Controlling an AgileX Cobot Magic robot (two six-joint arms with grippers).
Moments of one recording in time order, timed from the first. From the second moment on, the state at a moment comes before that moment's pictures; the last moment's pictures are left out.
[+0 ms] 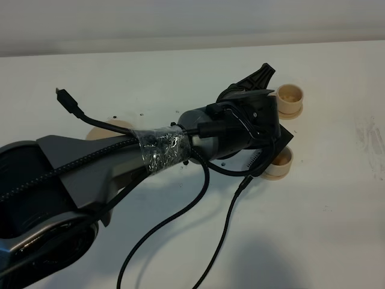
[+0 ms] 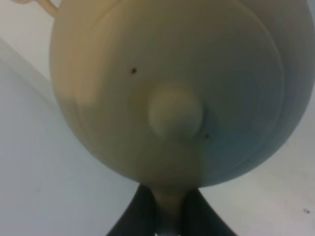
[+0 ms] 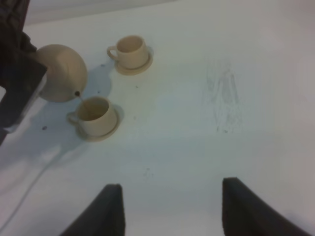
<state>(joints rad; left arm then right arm) -0.94 2.26 -1.76 0.90 0.79 0.84 -0.02 -0.01 -0.49 0.16 1.06 -0.03</state>
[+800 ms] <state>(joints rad) -0.94 2.28 -1.76 0.93 0.79 0.86 -0.02 -0.01 -0.49 0.16 1.06 -0.03</state>
